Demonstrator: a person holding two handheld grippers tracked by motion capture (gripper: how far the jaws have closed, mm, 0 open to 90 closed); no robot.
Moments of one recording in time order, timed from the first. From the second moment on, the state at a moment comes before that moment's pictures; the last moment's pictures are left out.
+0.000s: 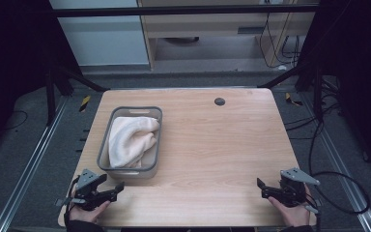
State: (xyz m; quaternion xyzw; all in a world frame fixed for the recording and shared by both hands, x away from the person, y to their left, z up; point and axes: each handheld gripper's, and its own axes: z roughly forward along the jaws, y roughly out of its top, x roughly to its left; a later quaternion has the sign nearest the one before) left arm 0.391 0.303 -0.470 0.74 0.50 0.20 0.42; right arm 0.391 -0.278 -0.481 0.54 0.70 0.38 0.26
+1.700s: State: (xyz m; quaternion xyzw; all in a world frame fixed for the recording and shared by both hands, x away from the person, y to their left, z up) left arm 0.413 0.306 -0.387 0.72 0.48 0.23 0.46; right arm 0.390 -0.277 -0.483 0.54 0.70 0.38 0.26
